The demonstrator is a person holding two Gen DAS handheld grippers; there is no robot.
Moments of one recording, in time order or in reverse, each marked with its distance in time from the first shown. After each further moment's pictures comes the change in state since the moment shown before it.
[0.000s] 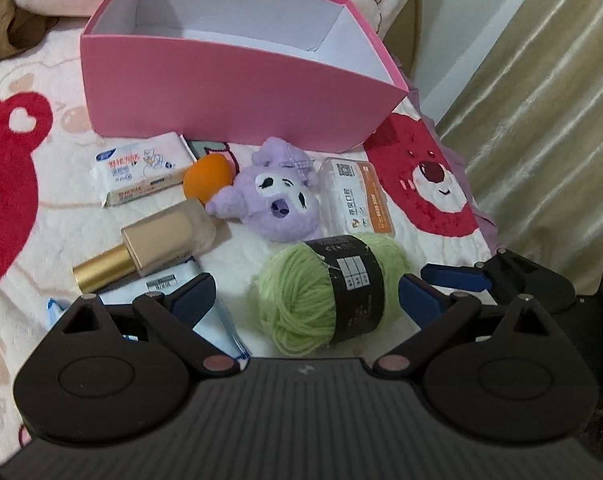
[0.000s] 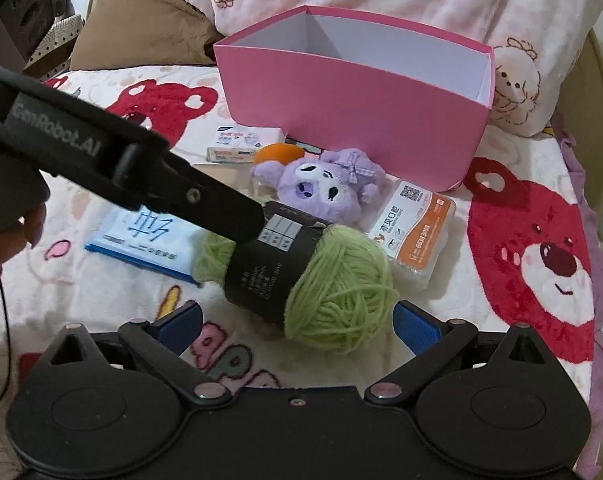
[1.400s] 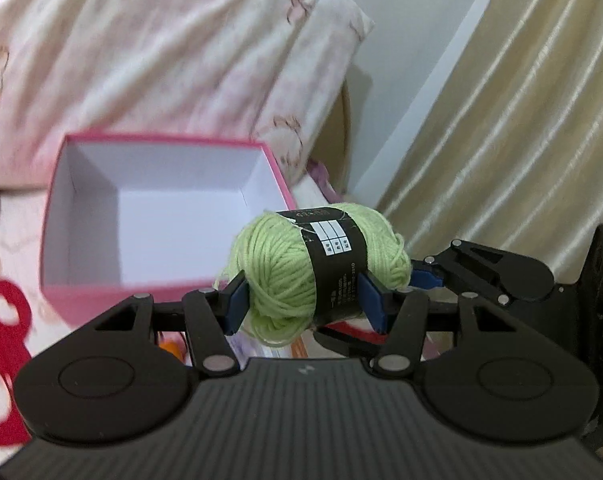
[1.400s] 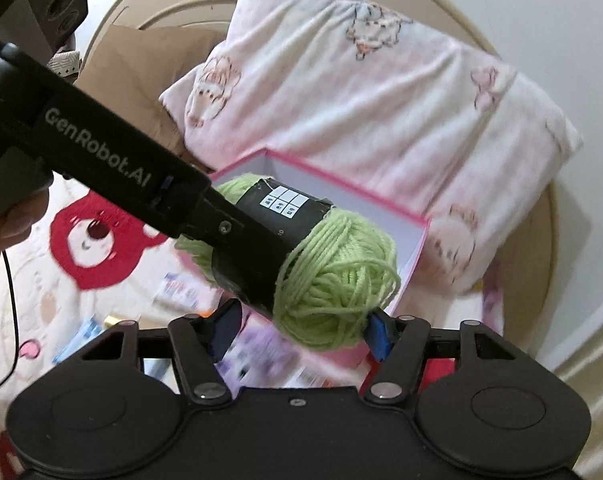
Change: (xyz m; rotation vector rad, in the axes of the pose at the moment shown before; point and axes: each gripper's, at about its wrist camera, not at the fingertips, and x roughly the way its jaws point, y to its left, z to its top) left arm -0.070 -0.048 0.138 0.094 -0.172 -0.095; right arm -0.067 -0.035 0.137 -0.153 -0.199 -0.129
